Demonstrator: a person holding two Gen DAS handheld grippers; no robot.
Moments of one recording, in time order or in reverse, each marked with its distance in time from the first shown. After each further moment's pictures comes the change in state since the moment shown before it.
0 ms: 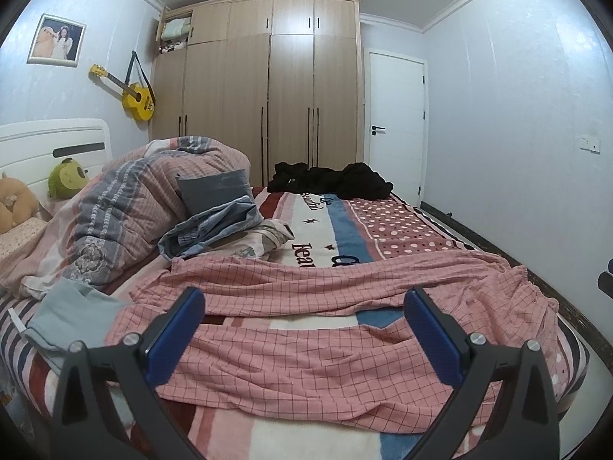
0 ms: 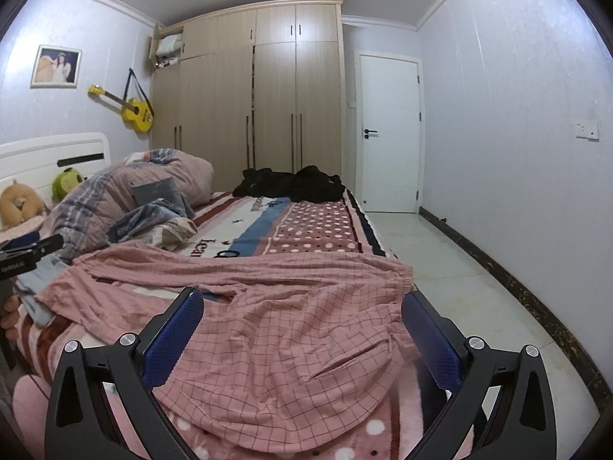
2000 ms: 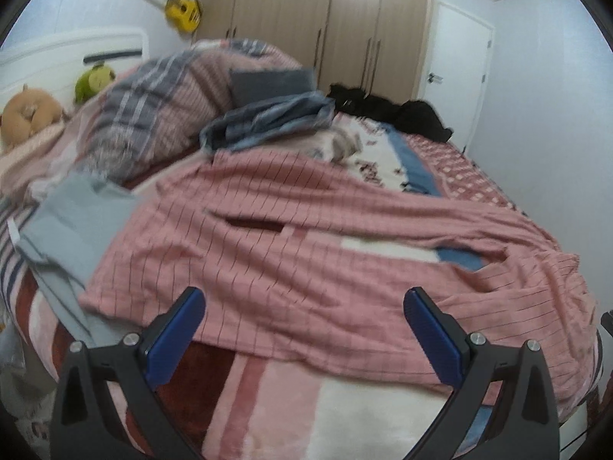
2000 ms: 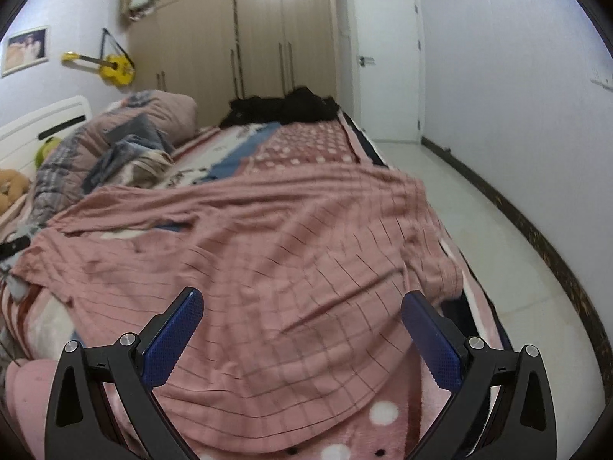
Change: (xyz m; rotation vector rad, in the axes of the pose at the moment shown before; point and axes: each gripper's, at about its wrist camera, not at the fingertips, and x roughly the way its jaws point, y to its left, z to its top) left arm 0.080 0.087 -0.071 -0.196 0.306 0.117; right arm 0.100 -0.036 -0.061 0.076 0.279 0.010
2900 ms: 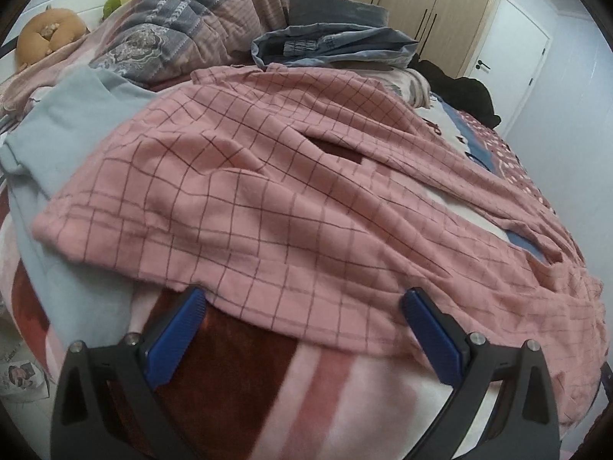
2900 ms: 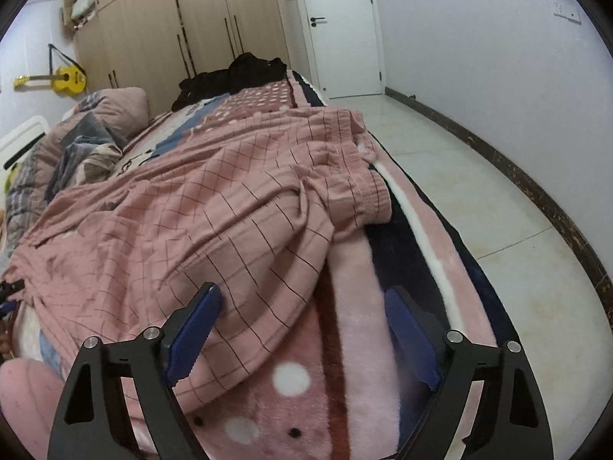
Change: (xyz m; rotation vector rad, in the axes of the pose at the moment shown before) left arm 0.075 0.060 -0.027 -0.173 0.173 0.033; right arm 0.016 -0.068 -0.035 0.160 0.121 -0.057
